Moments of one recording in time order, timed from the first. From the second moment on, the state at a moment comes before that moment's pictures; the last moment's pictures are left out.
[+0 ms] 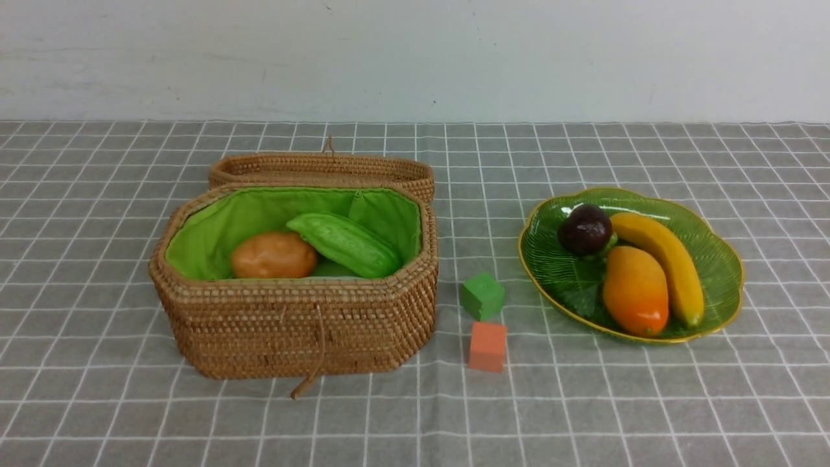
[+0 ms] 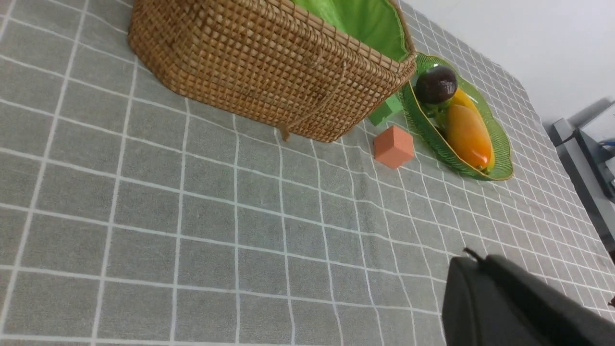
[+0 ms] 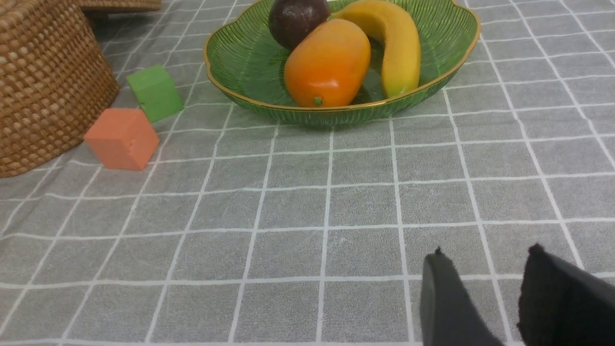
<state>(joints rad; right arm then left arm) 0.07 -0.01 0.01 0.13 0.39 0.00 -0.16 -0.02 -0.53 -0.31 1.00 -0.44</state>
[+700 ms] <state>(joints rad) 0.07 -0.01 0.01 0.13 0.39 0.00 -0.14 -0.02 -0.06 0.19 0.50 -0.44</state>
